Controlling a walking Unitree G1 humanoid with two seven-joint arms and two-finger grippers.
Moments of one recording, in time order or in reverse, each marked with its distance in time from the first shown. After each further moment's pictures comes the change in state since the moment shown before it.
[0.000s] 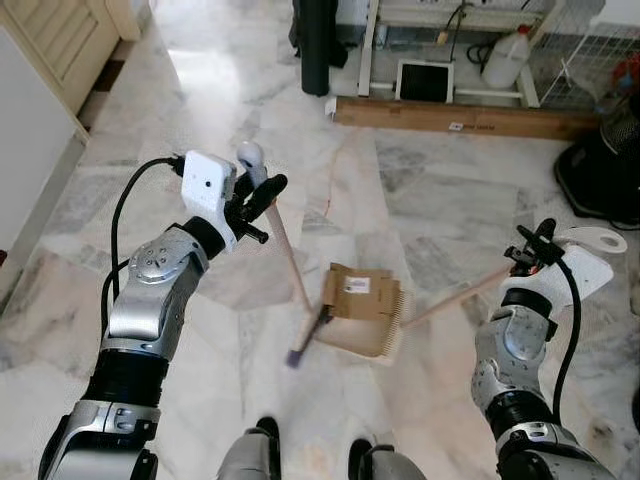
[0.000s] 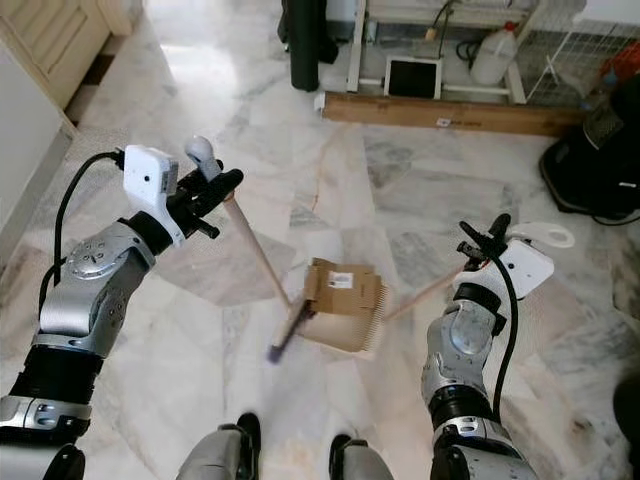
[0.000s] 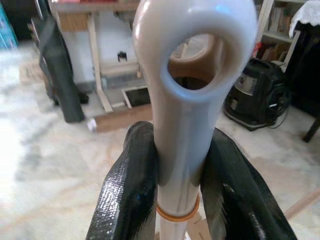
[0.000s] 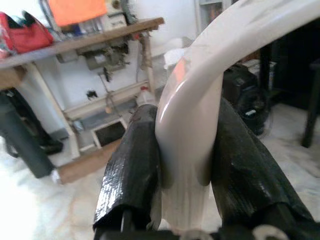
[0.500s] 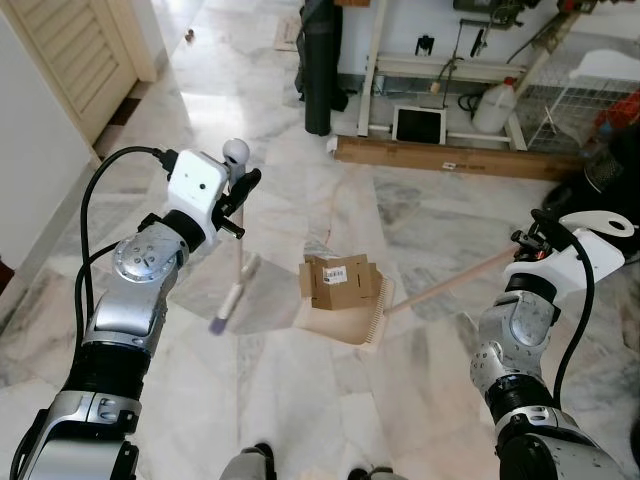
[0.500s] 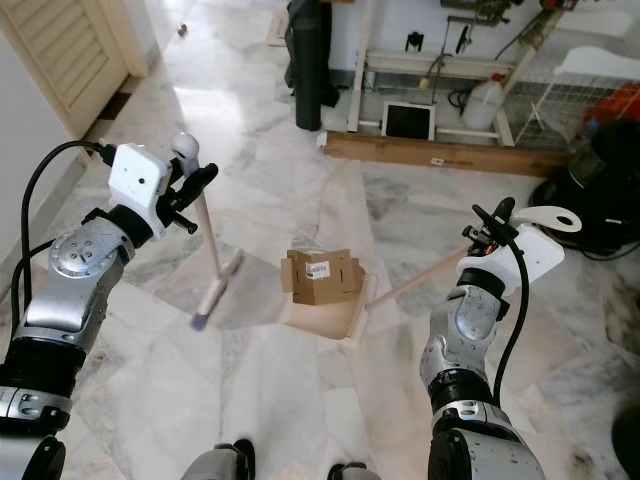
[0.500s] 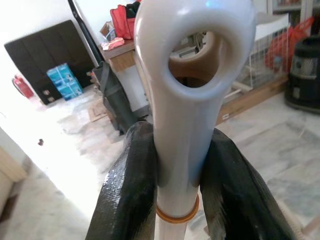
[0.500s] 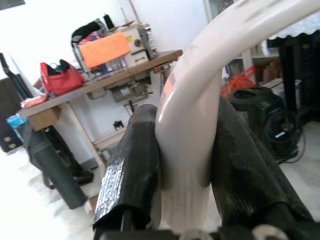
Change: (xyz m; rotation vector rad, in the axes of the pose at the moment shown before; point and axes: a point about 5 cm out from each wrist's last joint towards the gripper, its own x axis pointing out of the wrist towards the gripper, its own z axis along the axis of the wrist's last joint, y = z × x) left arm -0.004 0.014 -0.007 0.276 0.042 0.076; right arm 0.010 0.002 0.009 0.072 -0.022 0.018
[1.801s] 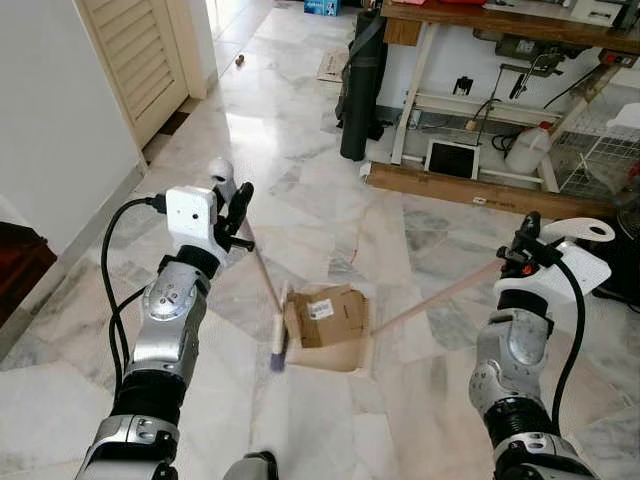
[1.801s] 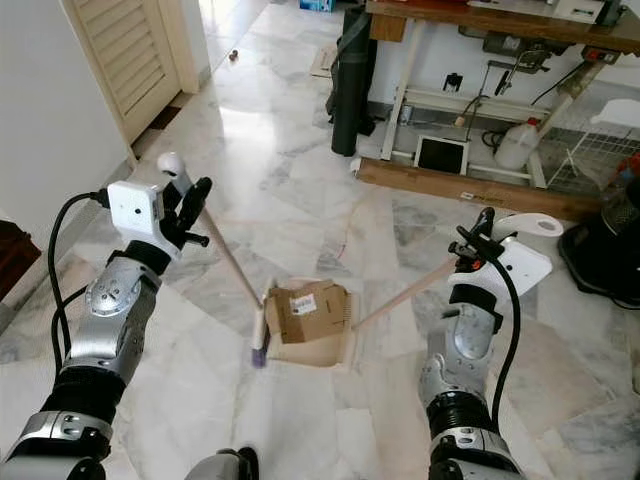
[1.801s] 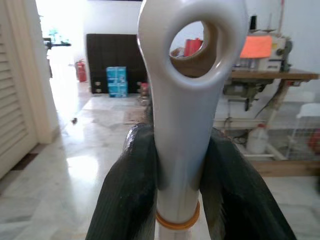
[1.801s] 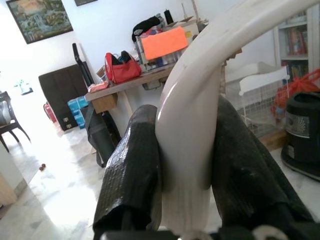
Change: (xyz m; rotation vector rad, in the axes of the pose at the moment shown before) left arm -0.009 -0.021 -0.026 -0.362 -0.102 0.224; right arm -0.019 -0.004 -0.009 -0.013 0.044 0.120
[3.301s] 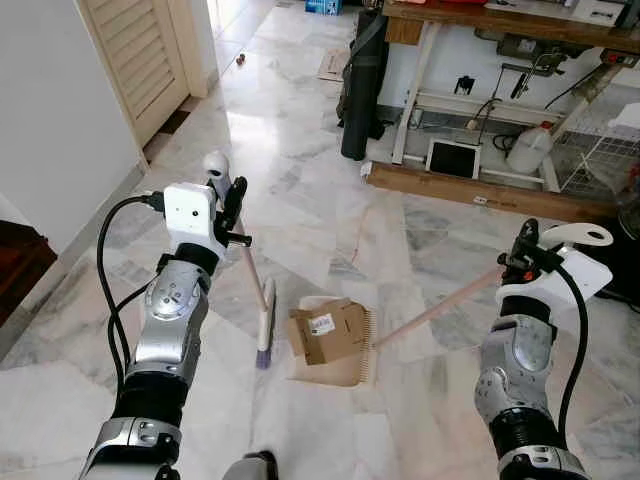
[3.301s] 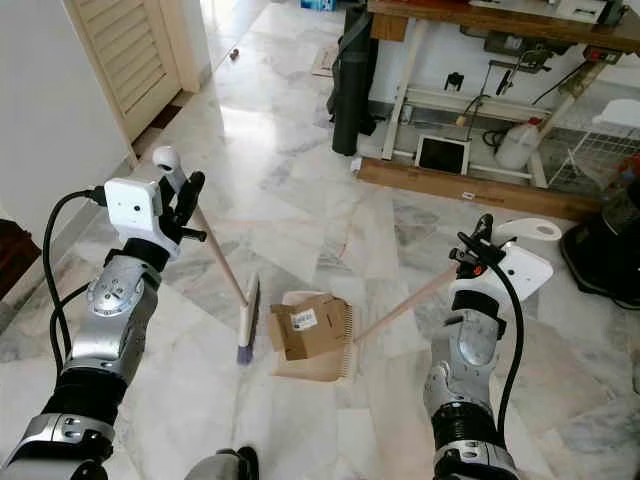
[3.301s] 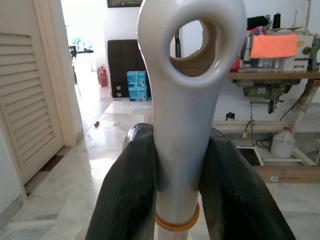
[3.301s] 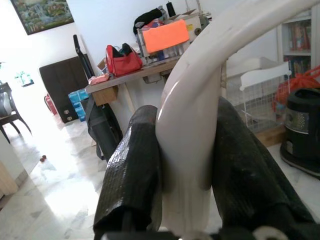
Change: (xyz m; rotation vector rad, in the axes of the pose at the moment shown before) left arm -0.004 0.003 0.001 0.087 -0.020 0.104; right arm -0.008 -0.007 0.001 -0.009 0.029 0.011
